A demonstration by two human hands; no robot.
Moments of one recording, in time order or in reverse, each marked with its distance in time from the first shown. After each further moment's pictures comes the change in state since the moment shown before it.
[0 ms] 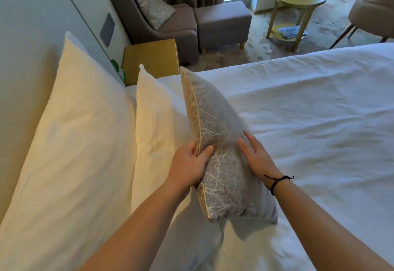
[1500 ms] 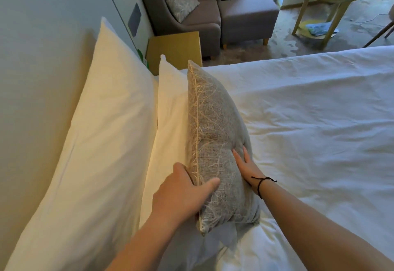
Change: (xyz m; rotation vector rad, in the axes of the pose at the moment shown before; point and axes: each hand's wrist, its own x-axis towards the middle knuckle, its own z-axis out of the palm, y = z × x) left_hand -0.078 -0.040 -0.074 0.689 0.126 -0.224; right_hand 0.004 0.035 0.112 0.019 -0.204 0.288
